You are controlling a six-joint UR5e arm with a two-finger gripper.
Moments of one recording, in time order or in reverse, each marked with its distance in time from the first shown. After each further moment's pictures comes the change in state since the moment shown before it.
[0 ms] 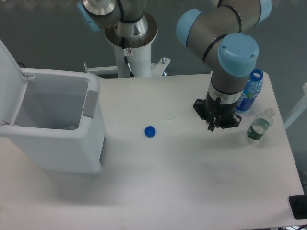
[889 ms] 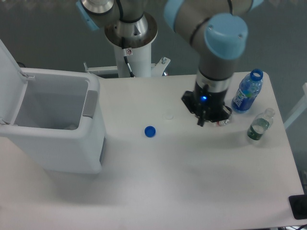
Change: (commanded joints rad) arm -0.107 0.132 0.015 -0.045 -0.083 -0.129
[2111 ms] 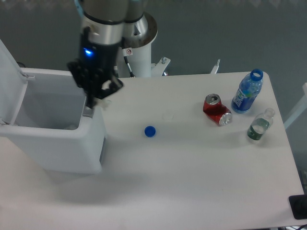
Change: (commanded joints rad) arm -0.304 0.164 -0.032 0.006 -0.246 -0.279
